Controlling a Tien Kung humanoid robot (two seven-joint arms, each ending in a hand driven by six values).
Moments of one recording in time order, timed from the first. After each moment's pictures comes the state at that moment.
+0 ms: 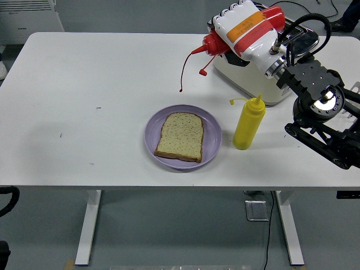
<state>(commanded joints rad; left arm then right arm) -0.04 0.02 -1.87 -1.48 0.70 0.19 -0.16 0.99 -0.36 0.54 1.28 -2.27 -0.40 -0.16</state>
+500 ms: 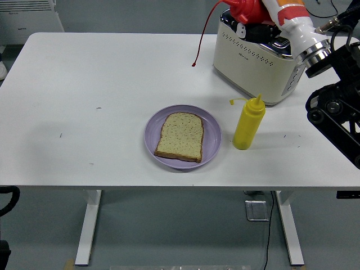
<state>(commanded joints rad) -0.05 0.02 -1.87 -1.48 0.70 0.19 -0.17 0.80 -0.36 0.95 1.42 -1.65 -0.31 -0.01</state>
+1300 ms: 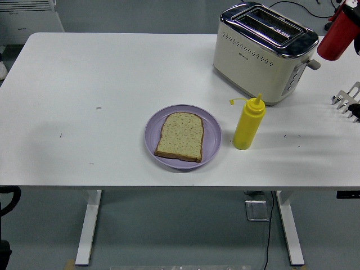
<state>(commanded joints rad) -0.05 0.02 -1.86 -1.48 0.71 0.19 -0.16 0.55 -0.35 1.34 1.37 -0.78 -0.31 0.06</state>
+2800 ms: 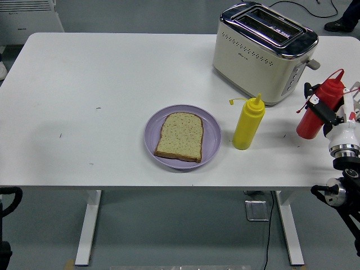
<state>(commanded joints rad) -0.04 0.02 -1.85 -1.48 0.70 0.19 -0.17 0.30 -0.31 1.02 1.24 -0.69 -0.48 0.47</state>
